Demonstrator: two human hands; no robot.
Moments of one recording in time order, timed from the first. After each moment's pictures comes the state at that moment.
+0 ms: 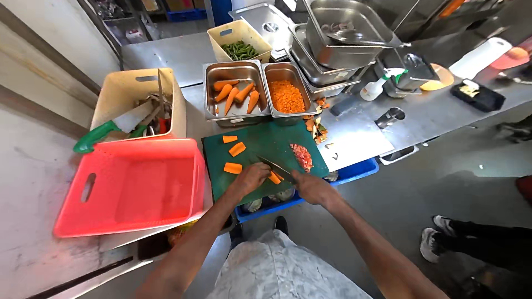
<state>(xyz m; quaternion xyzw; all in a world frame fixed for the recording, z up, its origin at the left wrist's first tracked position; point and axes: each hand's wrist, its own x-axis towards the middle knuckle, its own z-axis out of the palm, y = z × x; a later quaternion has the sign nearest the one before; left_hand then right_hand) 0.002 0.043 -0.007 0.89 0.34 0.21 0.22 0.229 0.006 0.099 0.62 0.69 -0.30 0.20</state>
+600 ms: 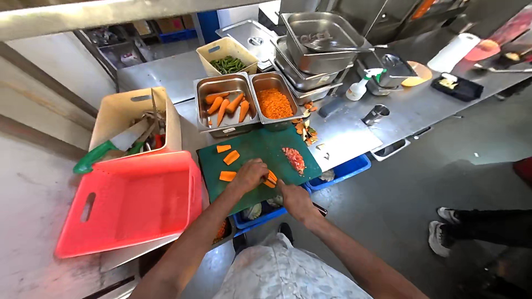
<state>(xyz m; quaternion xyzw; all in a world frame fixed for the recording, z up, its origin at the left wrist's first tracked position) 0.020 0.065 0.035 0.93 0.34 0.06 0.15 0.200 -0.033 0.081 0.67 0.69 -0.24 0.12</state>
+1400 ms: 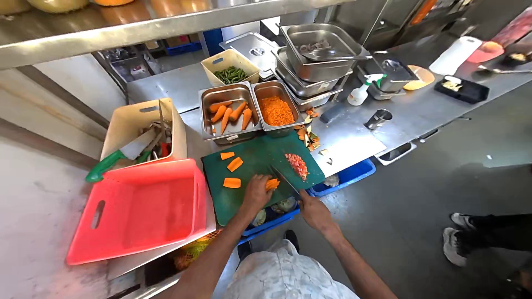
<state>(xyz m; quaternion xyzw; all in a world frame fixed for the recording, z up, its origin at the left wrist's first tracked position) 0.044 0.022 0.007 0.77 0.57 0.14 0.24 0.249 -0.047 0.058 0.72 0.60 -0.33 0.07</state>
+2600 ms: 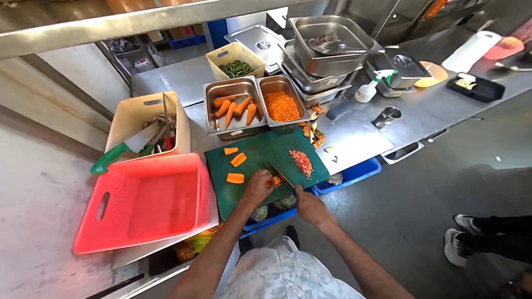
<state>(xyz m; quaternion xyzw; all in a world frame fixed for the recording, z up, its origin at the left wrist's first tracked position) 0.030 0.028 0.005 0.79 0.50 0.21 0.28 0.225 -0.034 0.062 0.70 0.62 -0.31 0.16</state>
